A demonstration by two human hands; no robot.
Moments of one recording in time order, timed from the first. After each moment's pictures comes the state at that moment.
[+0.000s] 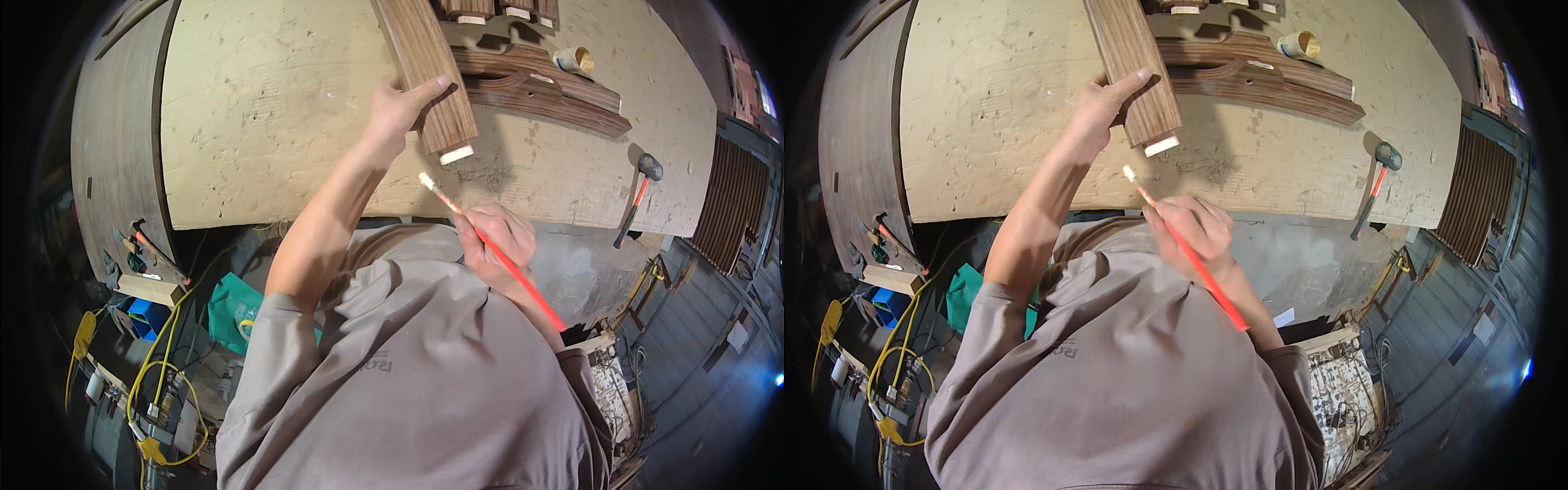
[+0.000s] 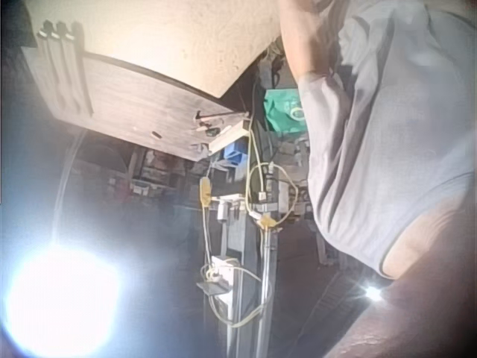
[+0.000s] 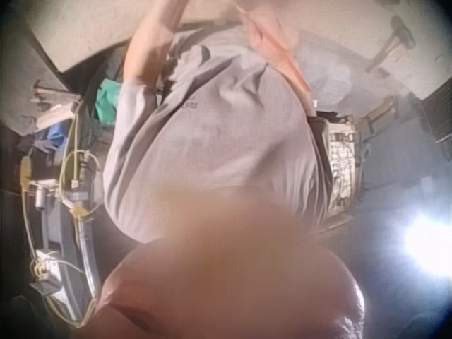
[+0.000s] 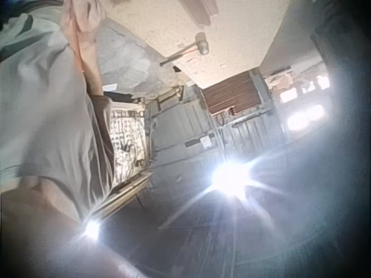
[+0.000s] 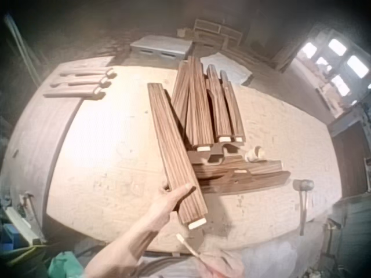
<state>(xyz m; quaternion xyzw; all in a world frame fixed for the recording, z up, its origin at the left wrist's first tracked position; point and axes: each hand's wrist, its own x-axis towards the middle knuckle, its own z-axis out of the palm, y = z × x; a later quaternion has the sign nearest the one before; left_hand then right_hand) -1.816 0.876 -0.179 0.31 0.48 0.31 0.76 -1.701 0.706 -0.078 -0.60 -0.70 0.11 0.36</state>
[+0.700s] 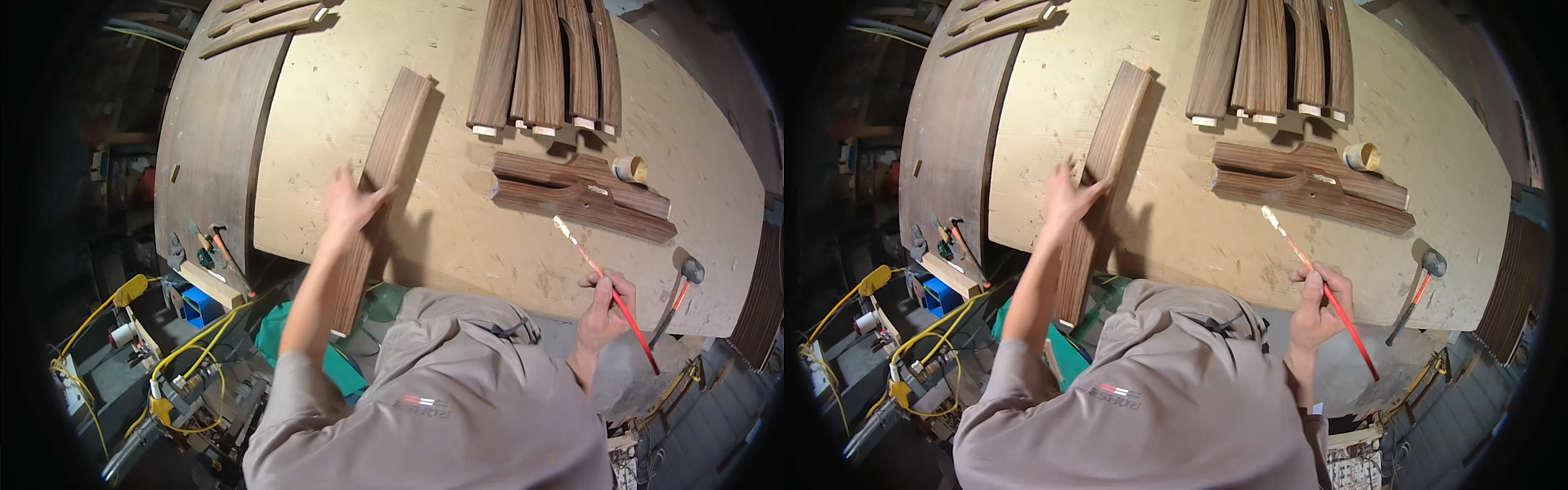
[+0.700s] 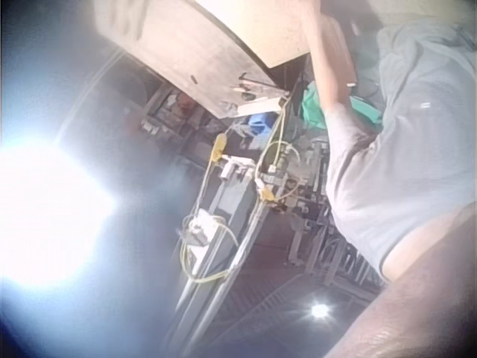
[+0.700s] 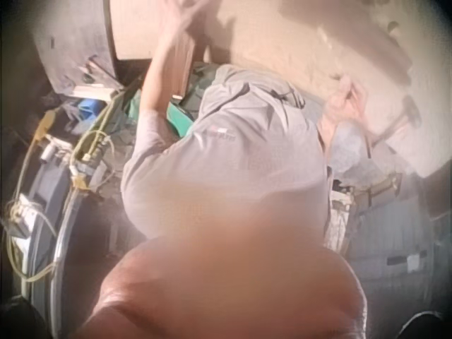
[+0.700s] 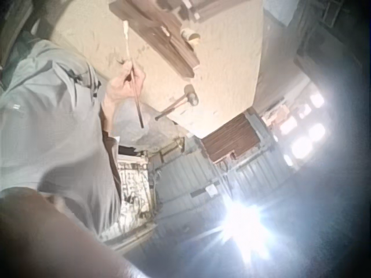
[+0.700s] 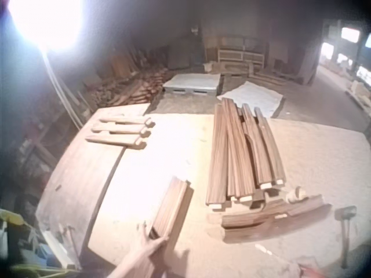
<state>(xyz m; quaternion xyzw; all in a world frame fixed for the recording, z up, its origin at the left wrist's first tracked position) -1.990 0.916 -0.184 0.63 0.75 0.03 0.21 -1.638 0.737 -0.073 -0.66 -0.44 0.19 0.58</state>
